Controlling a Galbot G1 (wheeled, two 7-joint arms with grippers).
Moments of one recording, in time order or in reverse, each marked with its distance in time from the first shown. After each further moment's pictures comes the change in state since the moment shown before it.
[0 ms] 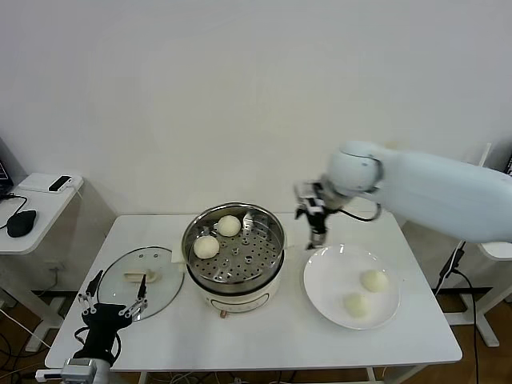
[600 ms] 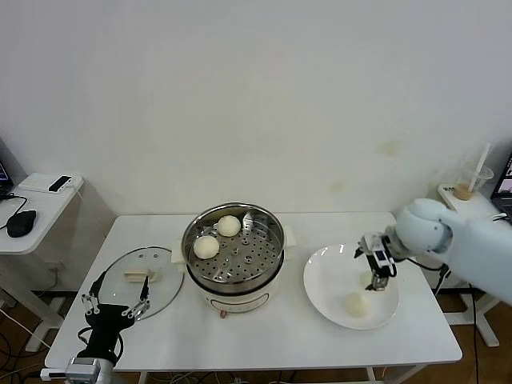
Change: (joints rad) left arm -0.005 -0.007 0.009 0.015 0.016 0.005 0.000; right arm -0.423 -0.230 0.248 0.032 -0.251 0.085 -0.002
